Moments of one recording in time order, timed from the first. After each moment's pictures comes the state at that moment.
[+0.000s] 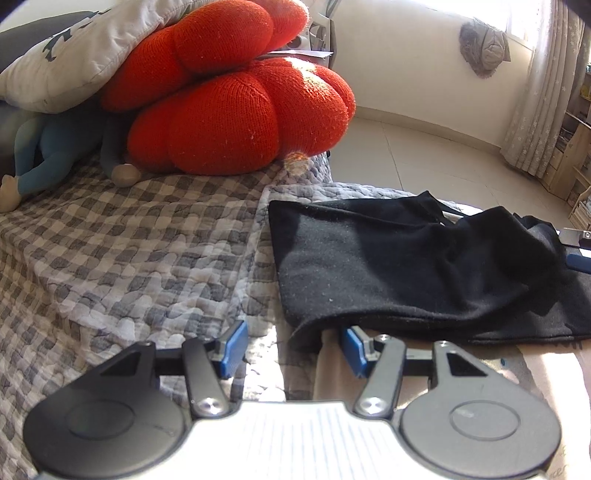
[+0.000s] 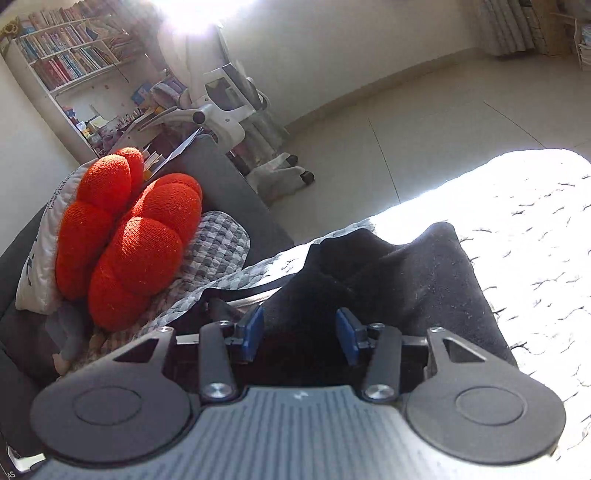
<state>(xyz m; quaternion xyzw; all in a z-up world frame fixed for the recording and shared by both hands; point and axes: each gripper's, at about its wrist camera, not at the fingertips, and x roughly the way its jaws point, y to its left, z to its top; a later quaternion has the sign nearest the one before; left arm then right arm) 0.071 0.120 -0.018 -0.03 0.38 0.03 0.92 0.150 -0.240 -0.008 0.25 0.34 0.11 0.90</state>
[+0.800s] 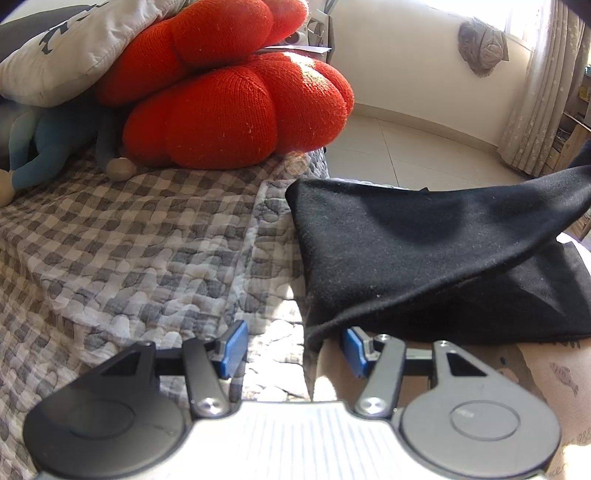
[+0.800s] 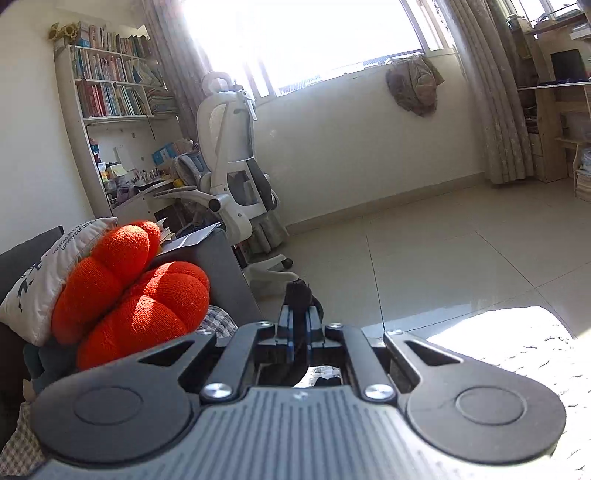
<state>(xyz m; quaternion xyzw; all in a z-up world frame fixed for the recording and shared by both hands) 0.073 0.124 -0.020 -0.04 0.39 0.02 0.92 0.118 -0.245 0.065 0.17 0.18 0.07 0.97</state>
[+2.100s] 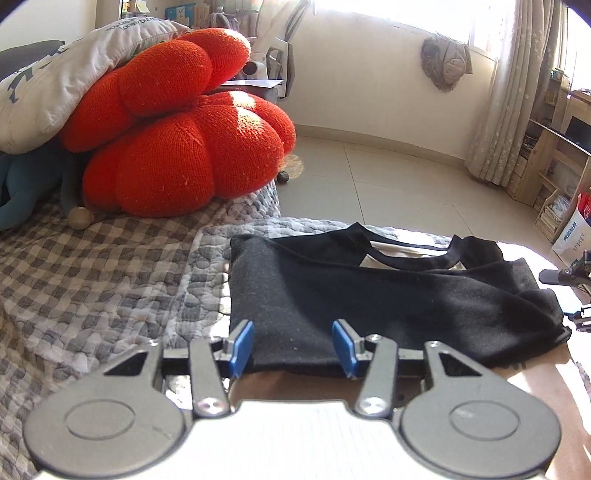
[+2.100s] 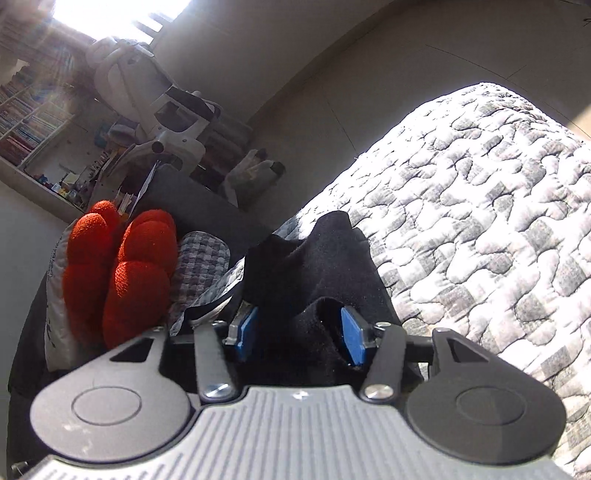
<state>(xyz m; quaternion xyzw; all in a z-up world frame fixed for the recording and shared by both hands) 0.071 0.076 0.007 -0.04 0.35 -0.02 0.93 0.128 -0.322 -0.019 0.39 0.37 0.08 0.84</state>
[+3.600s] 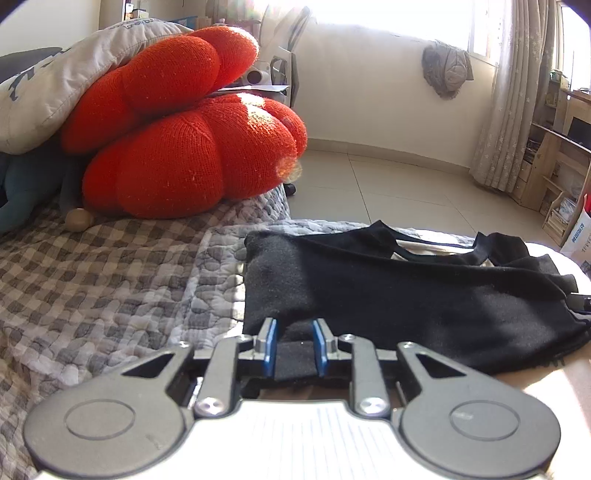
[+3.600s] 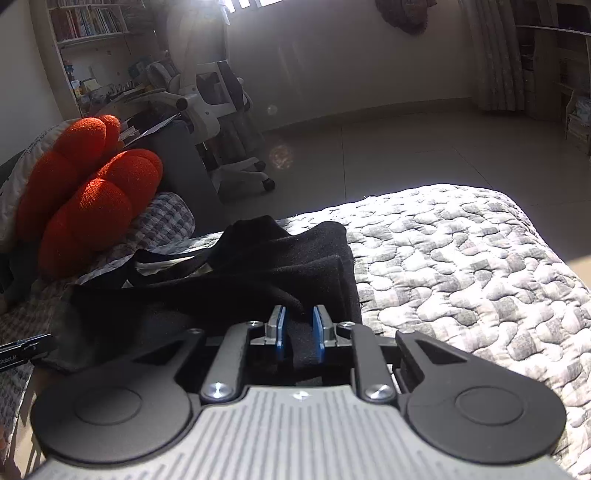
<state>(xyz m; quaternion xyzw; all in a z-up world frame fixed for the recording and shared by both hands) 0.079 0.094 -0.012 -0.03 0.31 -0.02 0.95 0.105 -0.280 -0.021 0.14 0.32 0.07 0.93</state>
